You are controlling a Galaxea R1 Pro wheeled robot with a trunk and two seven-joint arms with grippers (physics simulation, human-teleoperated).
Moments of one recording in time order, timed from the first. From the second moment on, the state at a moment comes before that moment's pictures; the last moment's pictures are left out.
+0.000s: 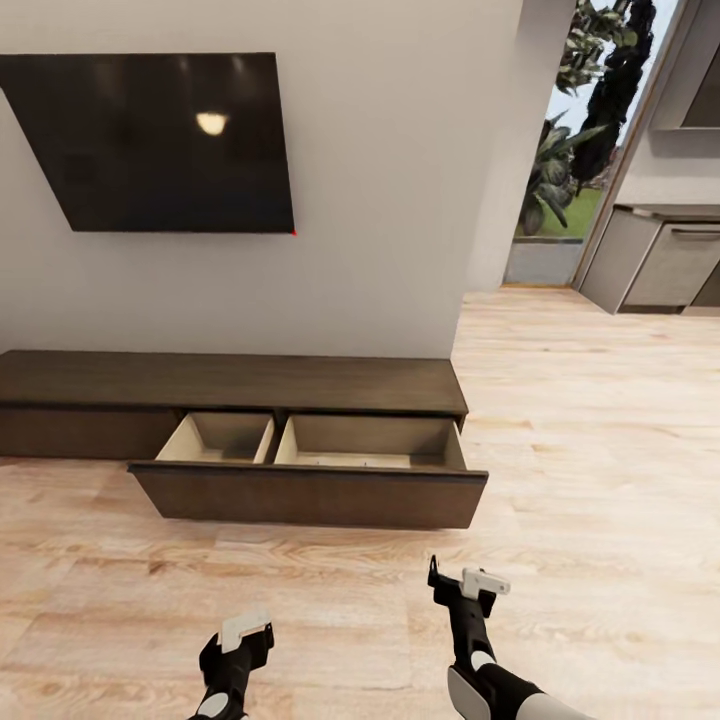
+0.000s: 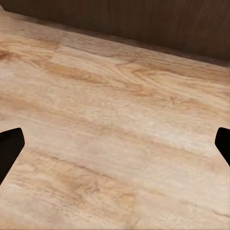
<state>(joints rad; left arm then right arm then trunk) -0.44 0.03 -0.79 -0.39 0.85 -0.38 0.40 -0.59 0.07 0.78 -0.18 -0.82 -0.69 -0.29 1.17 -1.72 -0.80</state>
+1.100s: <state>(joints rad) -0.45 0.05 -0.79 -0.50 0.77 -0.41 0.41 -0.59 0.08 0.81 -0.15 -0.76 -0.69 -0.25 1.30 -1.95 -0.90</state>
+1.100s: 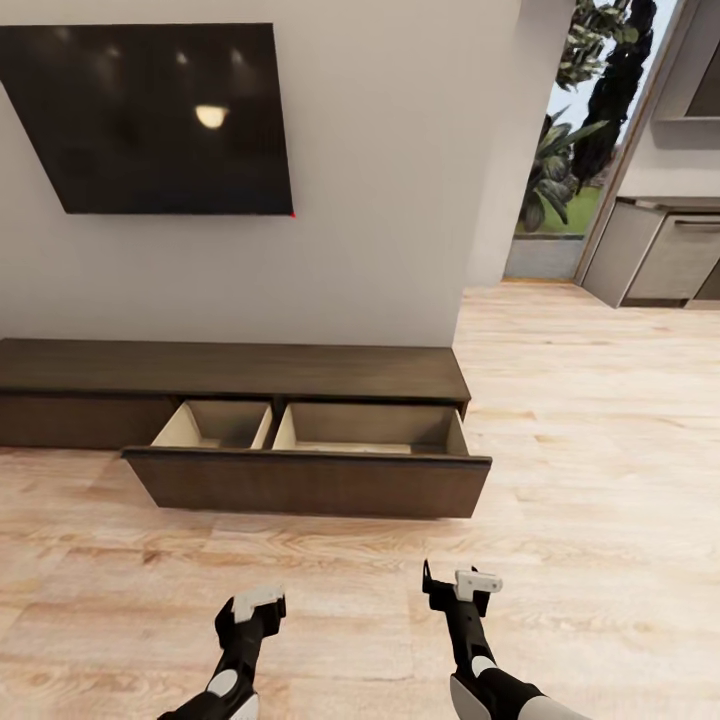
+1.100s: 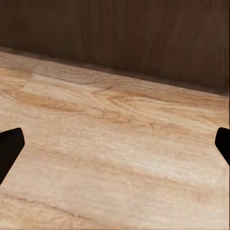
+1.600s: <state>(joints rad) -0.45 0.05 -0.78 -0.57 0.71 -0.41 0.42 -0.59 0.08 0.81 -0.15 -0.76 -0.68 -0.23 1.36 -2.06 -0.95</state>
